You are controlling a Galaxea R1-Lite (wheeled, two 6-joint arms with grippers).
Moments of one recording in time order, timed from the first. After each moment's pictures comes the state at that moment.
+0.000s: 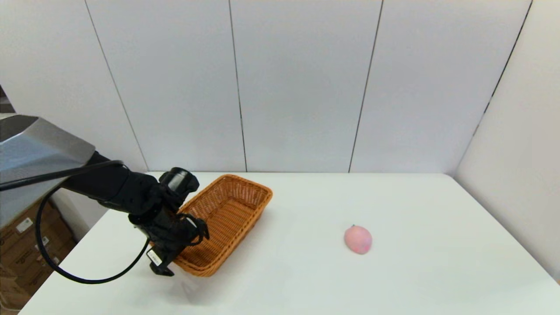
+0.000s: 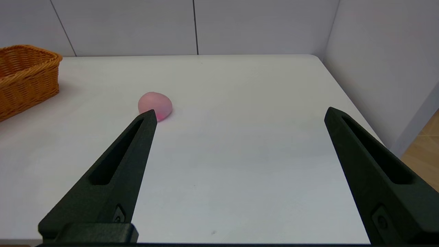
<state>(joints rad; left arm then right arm) -0.26 2.09 -1.06 0.28 -0.03 -1.17 0.00 0.00 0.00 0.00 -0.02 0.02</state>
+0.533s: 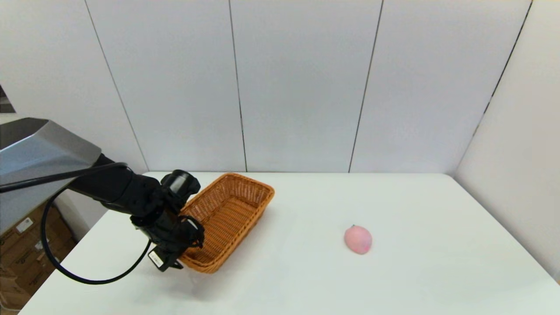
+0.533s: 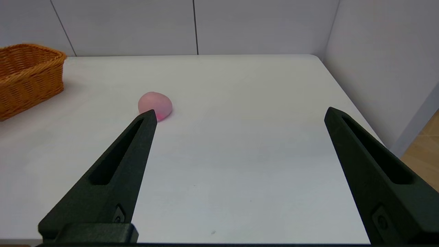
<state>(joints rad) -0.26 2.11 -1.06 0.27 -0.03 -1.17 0.00 0.00 0.00 0.00 -0.02 0.02</state>
